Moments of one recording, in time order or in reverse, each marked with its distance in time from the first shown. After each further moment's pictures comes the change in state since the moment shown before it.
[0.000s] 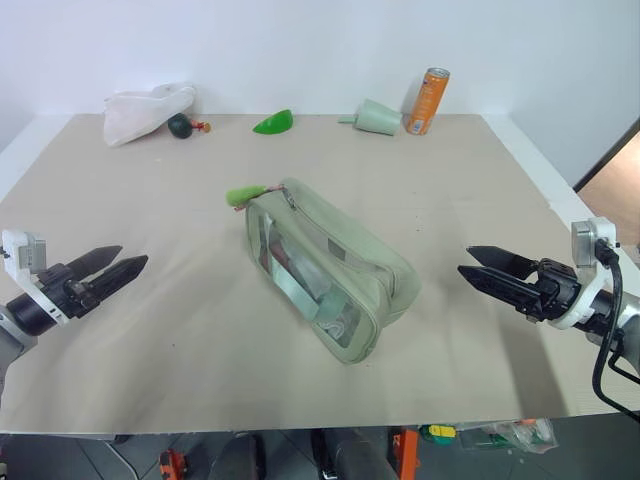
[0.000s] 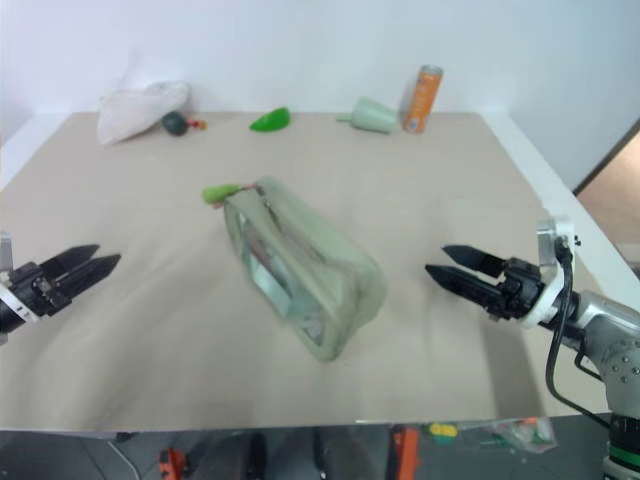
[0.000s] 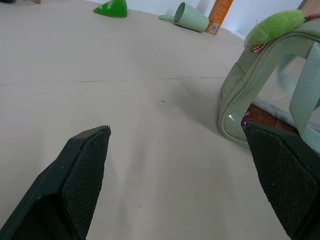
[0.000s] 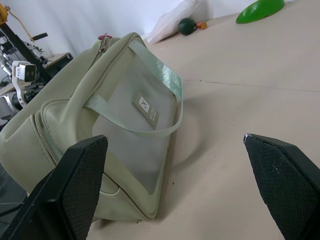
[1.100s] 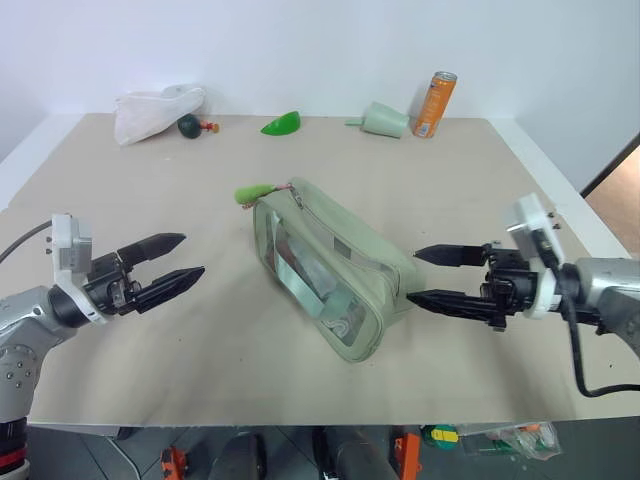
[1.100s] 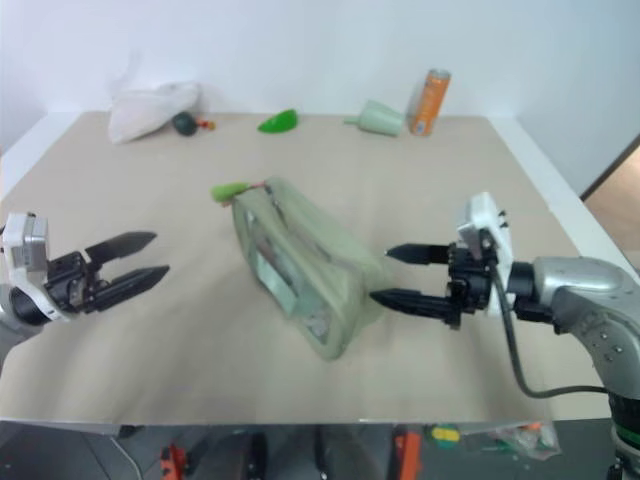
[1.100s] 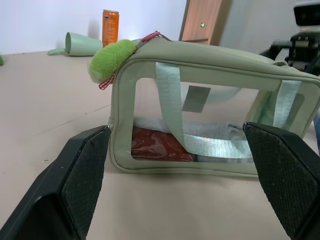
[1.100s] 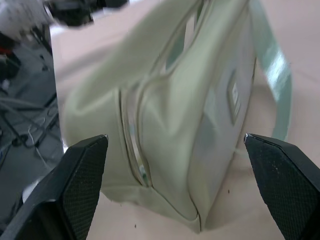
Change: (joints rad) left arm -0.003 -0.043 -0.116 -0.291 -0.056 -0.062 -0.126; right arm -0.153 -0.160 0.266 -0.269 -0.060 0.052 -0.019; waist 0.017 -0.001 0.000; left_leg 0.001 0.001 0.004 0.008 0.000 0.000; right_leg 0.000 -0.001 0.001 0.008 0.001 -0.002
